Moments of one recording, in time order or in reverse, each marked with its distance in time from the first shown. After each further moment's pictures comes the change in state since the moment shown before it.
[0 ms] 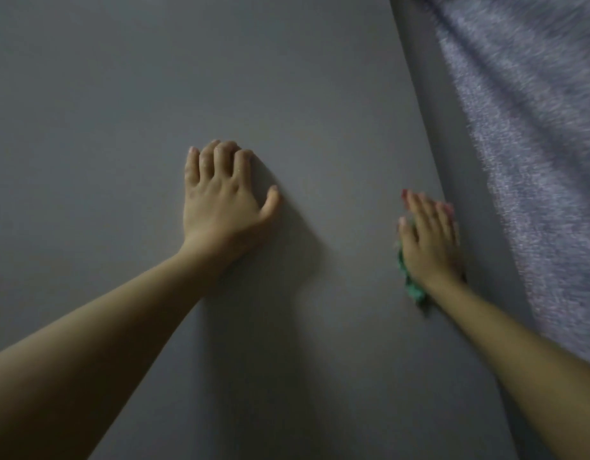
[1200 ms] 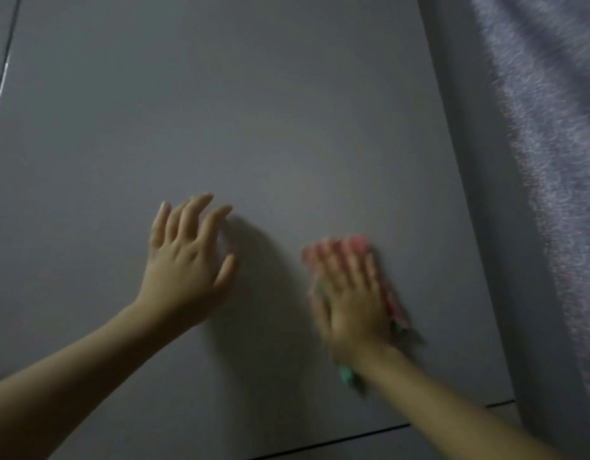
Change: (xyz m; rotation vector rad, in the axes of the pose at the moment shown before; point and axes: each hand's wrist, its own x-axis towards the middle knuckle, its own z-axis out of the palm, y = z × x) left_hand -0.096 -0.056 -0.075 0.020 -0.221 0.134; right_hand -0.138 -0.138 -0.028 0.139 -0.076 -0.282
